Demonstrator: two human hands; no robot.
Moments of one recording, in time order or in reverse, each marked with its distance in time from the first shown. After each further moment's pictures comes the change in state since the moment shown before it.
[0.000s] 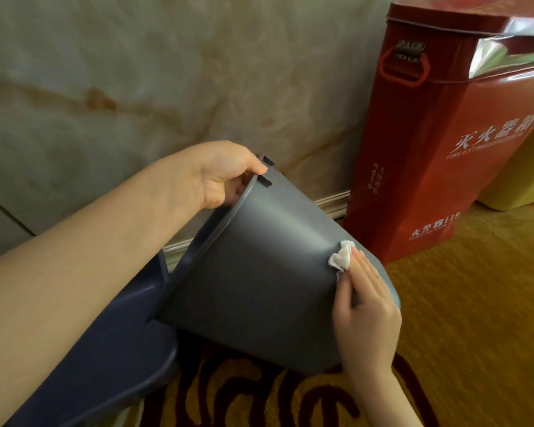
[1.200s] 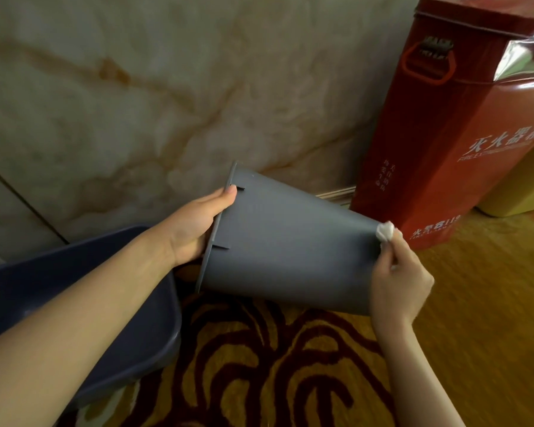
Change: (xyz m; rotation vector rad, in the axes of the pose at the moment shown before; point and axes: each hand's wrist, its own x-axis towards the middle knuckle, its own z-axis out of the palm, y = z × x) left_hand 0.022 -0.120 -0.037 -0.469 -0.097 0.116; right_hand 0.038 0.032 0.011 -0.027 0.087 0.204
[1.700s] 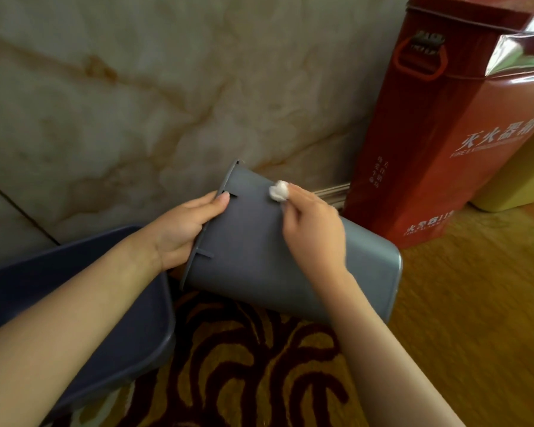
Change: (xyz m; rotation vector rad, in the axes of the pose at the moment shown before) left_hand 0.001 -0.007 -0.008 -0.044 -0.072 0.026; right_hand 0.007 -0.087 0.045 0.021 -0.429 -0.326
